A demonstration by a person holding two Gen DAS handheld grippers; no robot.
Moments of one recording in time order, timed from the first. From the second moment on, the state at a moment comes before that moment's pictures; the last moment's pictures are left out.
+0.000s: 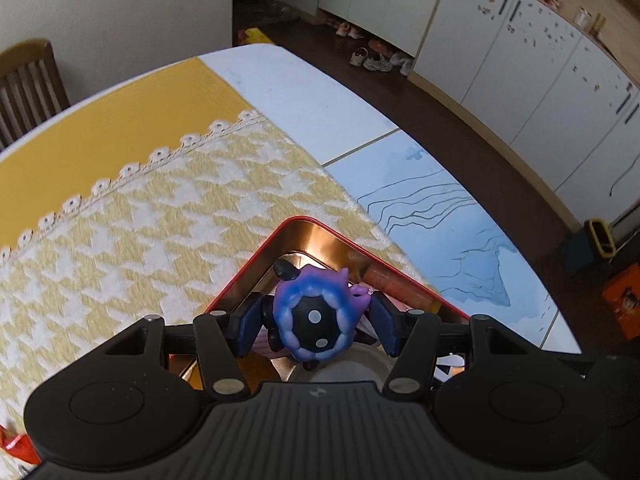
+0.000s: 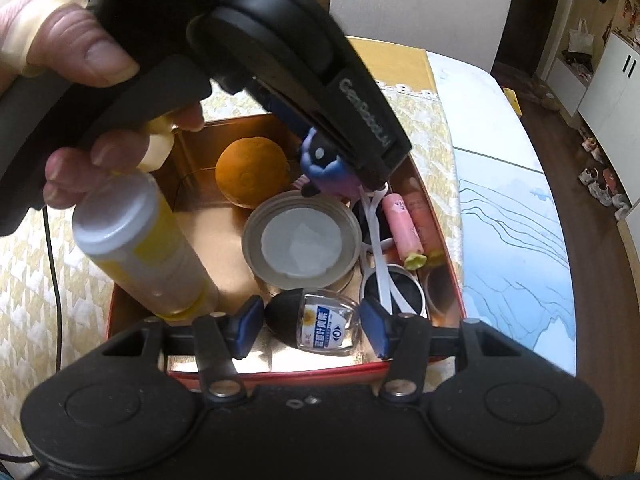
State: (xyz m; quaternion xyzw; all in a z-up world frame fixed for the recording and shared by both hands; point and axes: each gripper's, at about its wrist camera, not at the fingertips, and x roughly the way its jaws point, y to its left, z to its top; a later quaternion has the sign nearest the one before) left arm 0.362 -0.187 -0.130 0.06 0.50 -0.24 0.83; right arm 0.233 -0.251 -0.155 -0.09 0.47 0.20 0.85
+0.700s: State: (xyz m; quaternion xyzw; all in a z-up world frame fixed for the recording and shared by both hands) left arm 0.323 -0.149 -0.083 0.03 0.45 -0.24 0.86; right arm 0.222 -0.270 -0.116 -0.03 0.44 0.18 0.88
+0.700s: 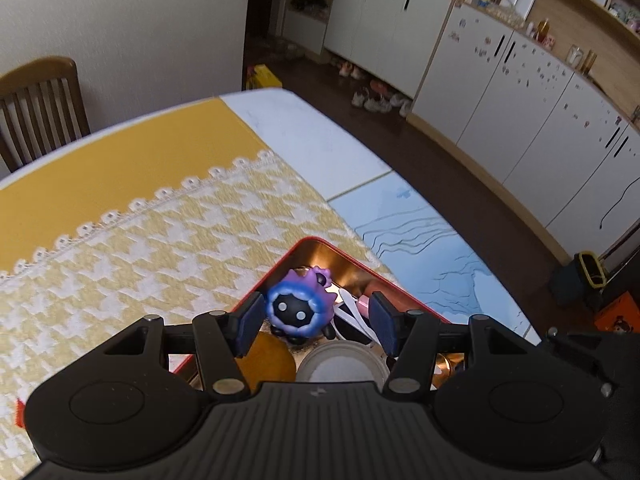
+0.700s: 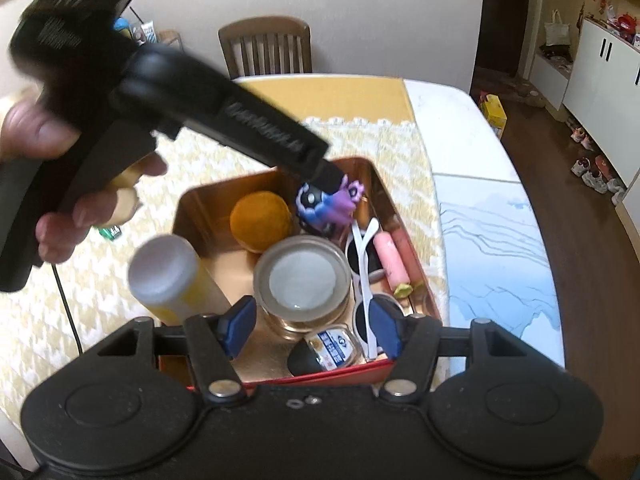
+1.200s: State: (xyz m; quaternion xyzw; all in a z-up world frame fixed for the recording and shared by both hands) left arm 0.267 -0.066 -0.039 -0.03 0.39 -0.21 0.89; right arm 0.192 -0.238 -0.055 -0.02 0.38 0.20 0.90
